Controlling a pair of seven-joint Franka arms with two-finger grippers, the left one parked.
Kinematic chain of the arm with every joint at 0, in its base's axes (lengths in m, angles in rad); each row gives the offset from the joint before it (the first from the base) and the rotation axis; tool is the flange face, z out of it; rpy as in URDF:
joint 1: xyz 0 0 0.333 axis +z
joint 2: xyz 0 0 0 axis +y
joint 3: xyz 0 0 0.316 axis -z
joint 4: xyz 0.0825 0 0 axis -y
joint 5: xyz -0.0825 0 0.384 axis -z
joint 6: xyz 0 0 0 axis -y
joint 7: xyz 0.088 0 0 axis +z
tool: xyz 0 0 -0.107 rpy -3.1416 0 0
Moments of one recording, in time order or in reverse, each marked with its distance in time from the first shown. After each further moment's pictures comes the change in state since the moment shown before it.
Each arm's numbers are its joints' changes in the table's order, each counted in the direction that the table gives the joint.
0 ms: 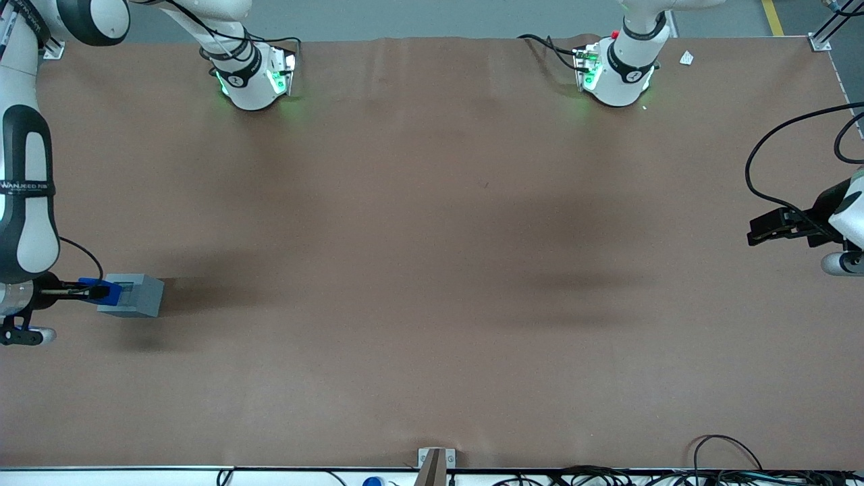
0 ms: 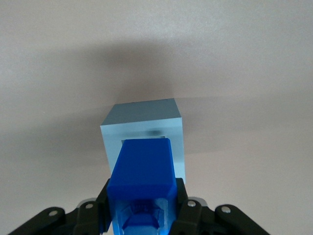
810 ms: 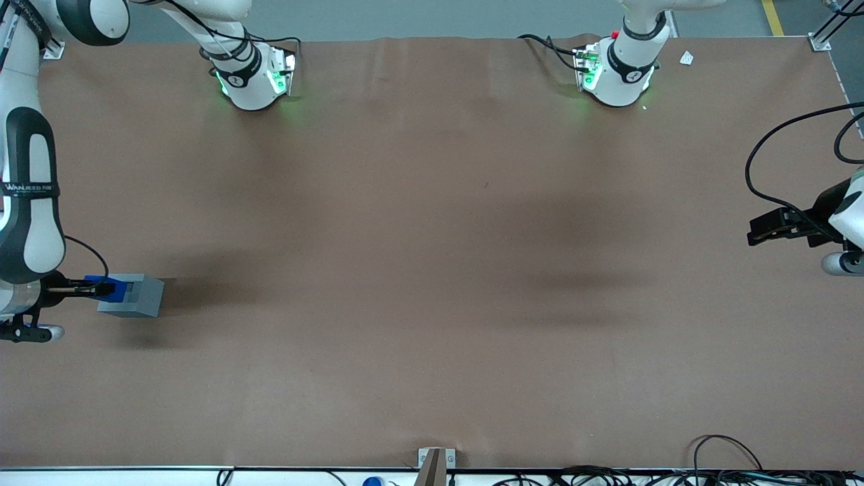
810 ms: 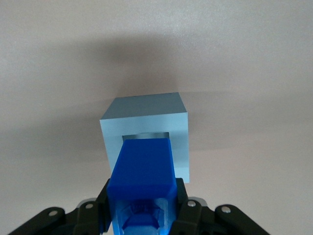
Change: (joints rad) arm 0.000 0.000 -0.002 -0.027 0.000 0.004 0.014
